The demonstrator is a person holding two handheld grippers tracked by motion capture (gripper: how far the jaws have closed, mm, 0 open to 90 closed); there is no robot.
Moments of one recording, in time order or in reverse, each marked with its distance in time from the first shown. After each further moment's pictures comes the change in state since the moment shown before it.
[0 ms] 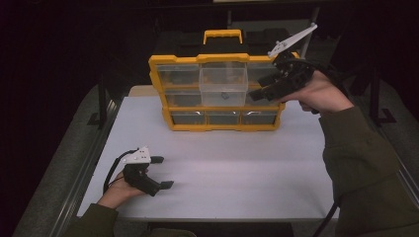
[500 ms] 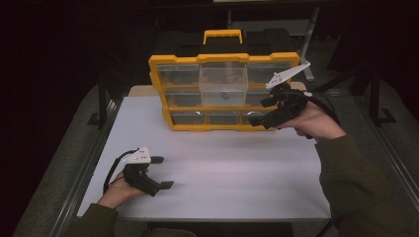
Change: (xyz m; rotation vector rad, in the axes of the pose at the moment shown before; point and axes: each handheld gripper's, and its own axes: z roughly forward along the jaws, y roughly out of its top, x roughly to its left) left arm 0.000 0.000 0.000 -0.002 -0.002 0.003; right arm 0.014 -0.055 0.036 0.000 -0.013 0.031
